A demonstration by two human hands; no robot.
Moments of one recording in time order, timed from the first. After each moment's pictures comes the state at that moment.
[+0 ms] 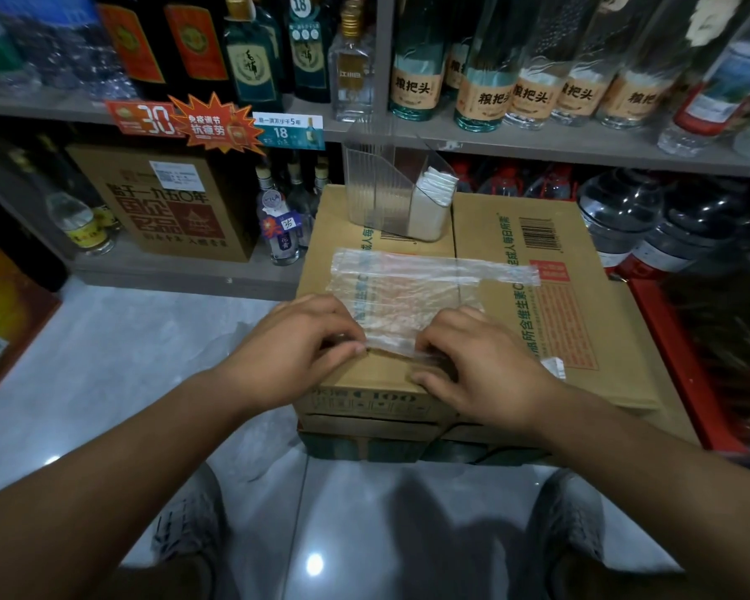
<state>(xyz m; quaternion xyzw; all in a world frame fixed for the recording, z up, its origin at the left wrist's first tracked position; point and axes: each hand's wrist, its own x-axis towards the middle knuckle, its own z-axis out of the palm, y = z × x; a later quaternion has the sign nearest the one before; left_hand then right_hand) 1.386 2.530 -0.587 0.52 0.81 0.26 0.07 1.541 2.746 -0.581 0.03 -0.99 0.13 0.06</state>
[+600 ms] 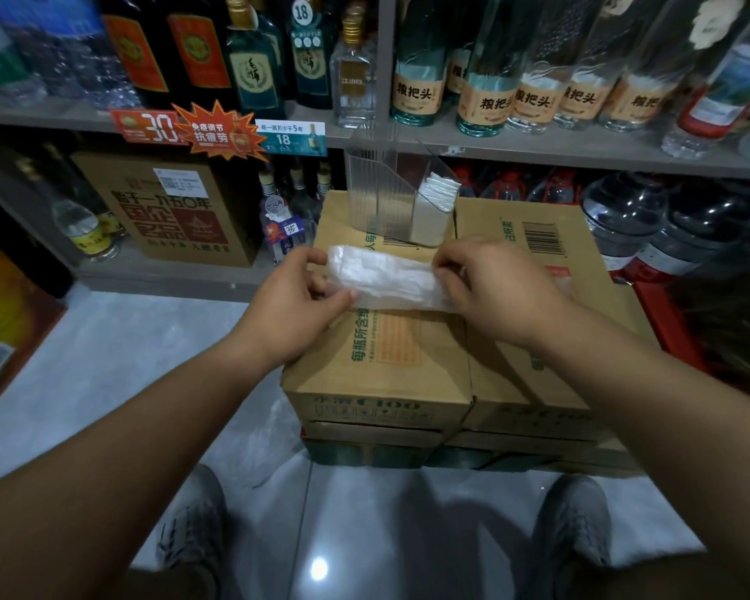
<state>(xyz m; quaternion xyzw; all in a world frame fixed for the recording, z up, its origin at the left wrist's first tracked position) 1.370 2.556 -0.567 0.22 0.85 0.46 0.15 1.487 2.773 -0.531 -0.07 -0.99 0.11 0.10</state>
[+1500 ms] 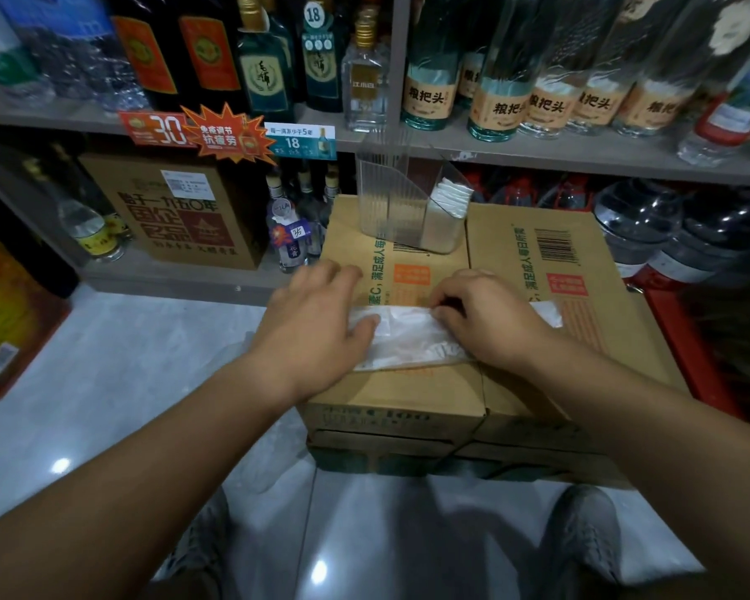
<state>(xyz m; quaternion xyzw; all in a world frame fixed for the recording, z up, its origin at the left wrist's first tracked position) 1.387 2.556 -0.554 0.37 0.91 0.16 0.03 1.475 2.771 -0.568 -0.09 -0.98 0.19 0.04</state>
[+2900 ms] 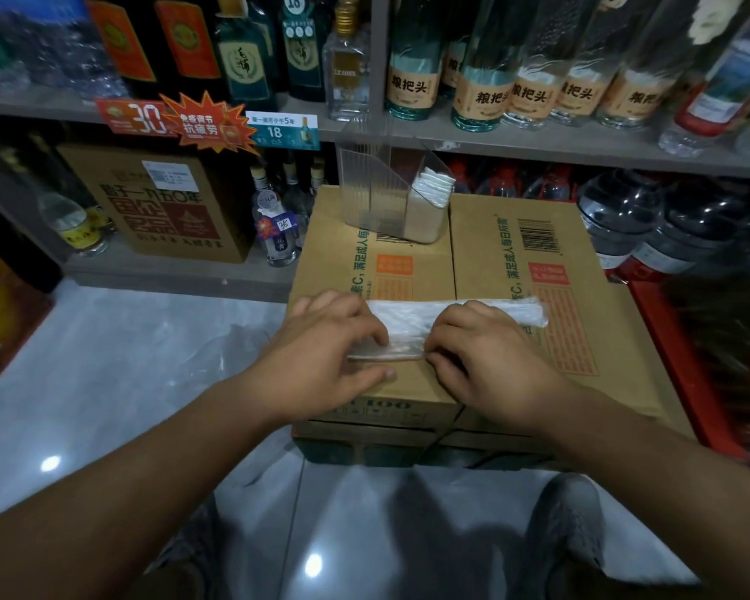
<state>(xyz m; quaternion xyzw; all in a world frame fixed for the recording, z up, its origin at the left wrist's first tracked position) 1.404 2.554 -0.585 0.53 0.82 0.21 0.03 1.536 2.762 -0.585 0.02 -0.99 0.11 0.07</state>
